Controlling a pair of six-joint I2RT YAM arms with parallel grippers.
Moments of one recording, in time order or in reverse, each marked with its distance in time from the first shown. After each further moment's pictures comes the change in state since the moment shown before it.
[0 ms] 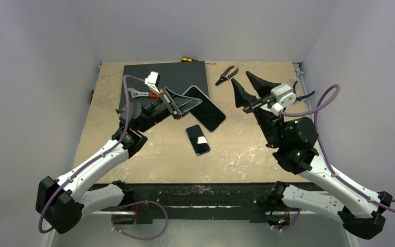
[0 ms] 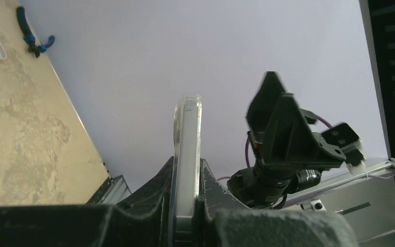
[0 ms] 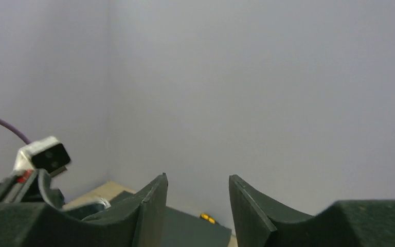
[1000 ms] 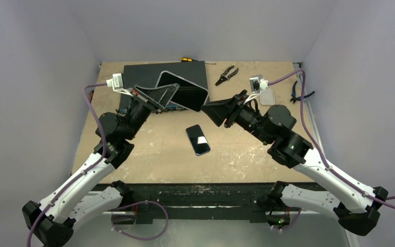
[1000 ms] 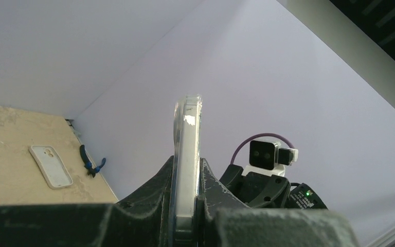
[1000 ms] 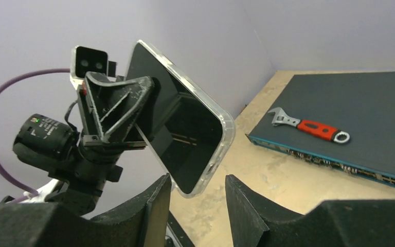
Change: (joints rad) left arm 0.005 -0.225 0.014 -0.015 -0.347 0.349; right arm -0.034 0.058 0.061 -0.420 -0.303 0.986
